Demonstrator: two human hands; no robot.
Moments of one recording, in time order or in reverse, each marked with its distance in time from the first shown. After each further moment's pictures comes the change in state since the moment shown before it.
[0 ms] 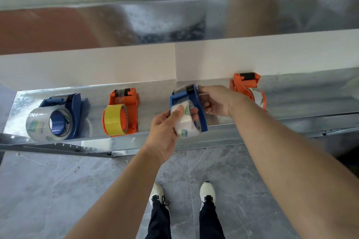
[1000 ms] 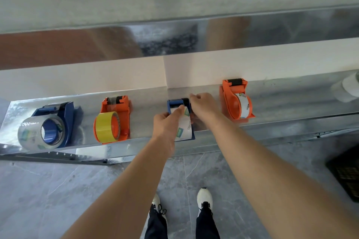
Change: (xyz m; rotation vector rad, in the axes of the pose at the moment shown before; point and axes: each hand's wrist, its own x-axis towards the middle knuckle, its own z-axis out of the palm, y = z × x) left_hand 0.028 -0.004 0.044 0.333 0.348 -0.080; right_hand -0.023 0.015 0.025 -0.430 0.482 -0.307
